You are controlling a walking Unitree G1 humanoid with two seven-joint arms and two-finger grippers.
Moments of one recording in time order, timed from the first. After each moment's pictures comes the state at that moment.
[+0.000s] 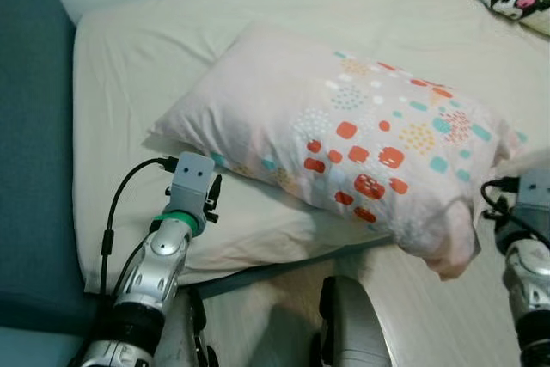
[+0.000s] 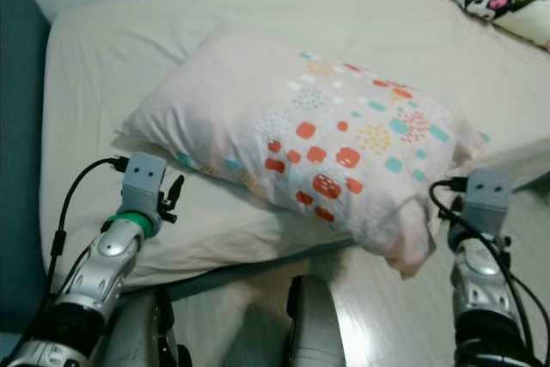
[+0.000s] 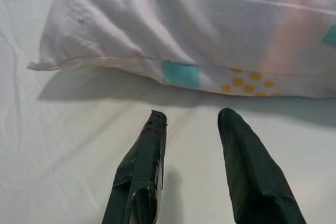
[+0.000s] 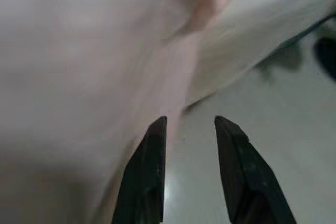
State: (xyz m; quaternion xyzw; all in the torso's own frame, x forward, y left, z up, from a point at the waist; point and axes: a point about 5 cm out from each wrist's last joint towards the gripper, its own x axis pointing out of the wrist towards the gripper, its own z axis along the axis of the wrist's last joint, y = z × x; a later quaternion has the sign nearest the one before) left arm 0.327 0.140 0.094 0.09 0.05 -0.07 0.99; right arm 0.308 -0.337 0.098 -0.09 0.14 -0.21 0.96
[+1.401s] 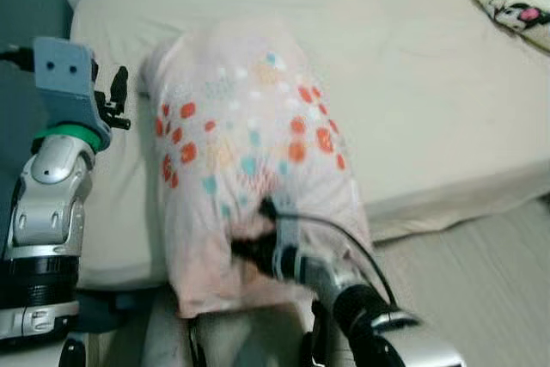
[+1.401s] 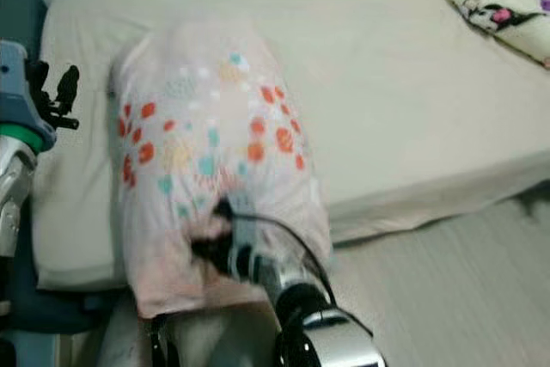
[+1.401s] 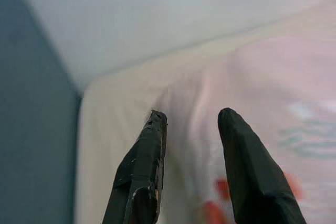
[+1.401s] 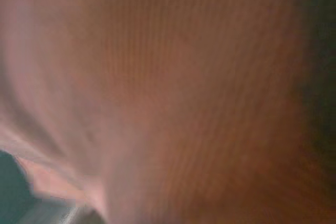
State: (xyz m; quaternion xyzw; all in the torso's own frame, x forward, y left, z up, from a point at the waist) left arm 0.337 0.226 0.250 0.11 -0.14 0.01 0.98; right arm 0.314 -0.038 0.041 0.14 0.29 0.38 0.87
